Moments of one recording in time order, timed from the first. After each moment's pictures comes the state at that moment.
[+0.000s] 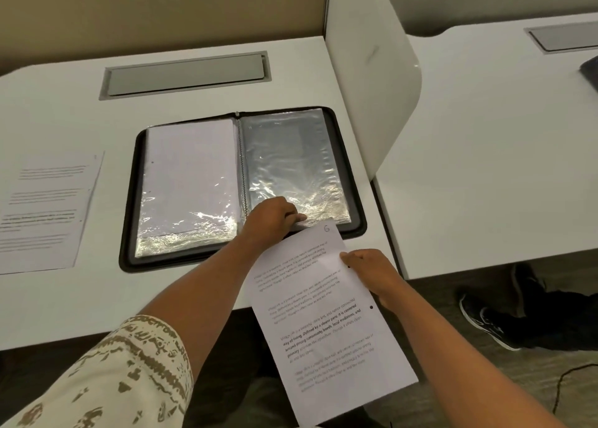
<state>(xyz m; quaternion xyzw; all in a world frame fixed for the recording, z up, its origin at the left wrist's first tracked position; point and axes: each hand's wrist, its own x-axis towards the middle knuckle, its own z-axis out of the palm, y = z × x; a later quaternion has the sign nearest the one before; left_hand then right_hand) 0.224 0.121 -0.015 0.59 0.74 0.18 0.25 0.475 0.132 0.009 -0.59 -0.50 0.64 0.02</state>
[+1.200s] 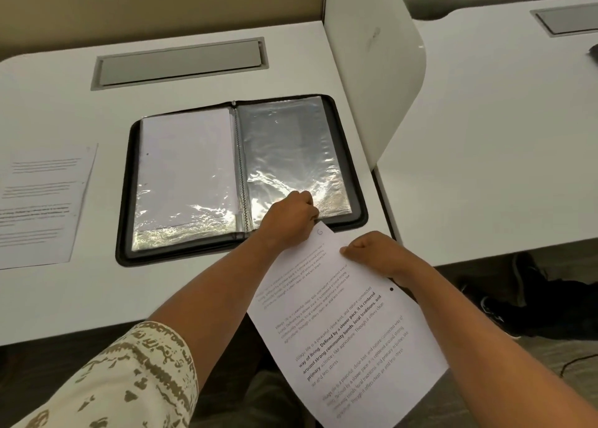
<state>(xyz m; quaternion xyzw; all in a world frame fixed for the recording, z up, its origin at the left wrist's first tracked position) 0.259 0.124 -0.025 0.71 0.68 0.11 0.14 0.478 0.156 0.022 -0.52 -0.63 0.57 -0.08</state>
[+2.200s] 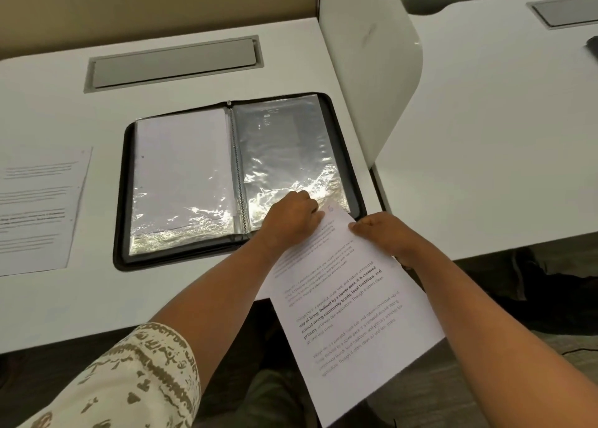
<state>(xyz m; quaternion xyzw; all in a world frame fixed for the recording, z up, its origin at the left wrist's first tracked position) 0.264 0.135 -0.024 0.68 0.71 0.10 0.17 0.477 0.184 0.030 -0.55 -0.59 0.59 -0.01</state>
